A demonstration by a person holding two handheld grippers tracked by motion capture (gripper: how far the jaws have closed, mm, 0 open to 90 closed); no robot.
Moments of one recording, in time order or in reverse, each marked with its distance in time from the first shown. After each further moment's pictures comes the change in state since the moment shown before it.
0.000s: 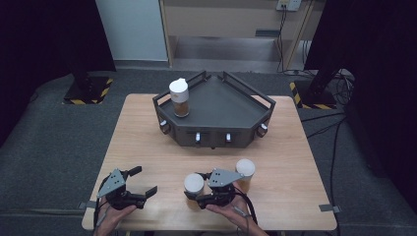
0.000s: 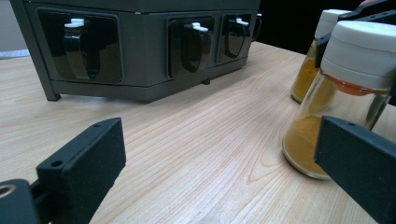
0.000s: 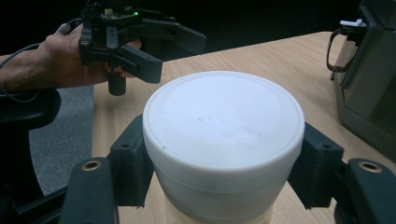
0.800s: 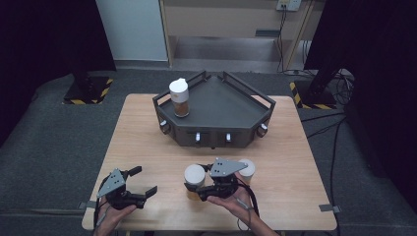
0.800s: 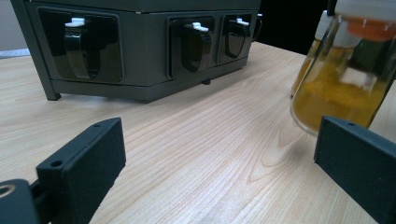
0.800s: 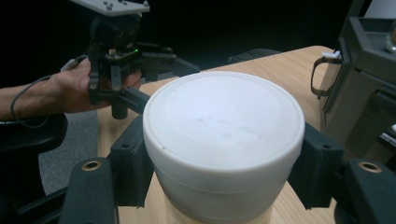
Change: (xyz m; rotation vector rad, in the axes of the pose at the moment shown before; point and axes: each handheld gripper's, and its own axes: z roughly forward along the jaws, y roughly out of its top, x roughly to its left) left arm 0.000 0.000 0.000 -0.002 0.000 -0.004; right arm -0.005 0.042 -0.015 0.000 -0.006 0.012
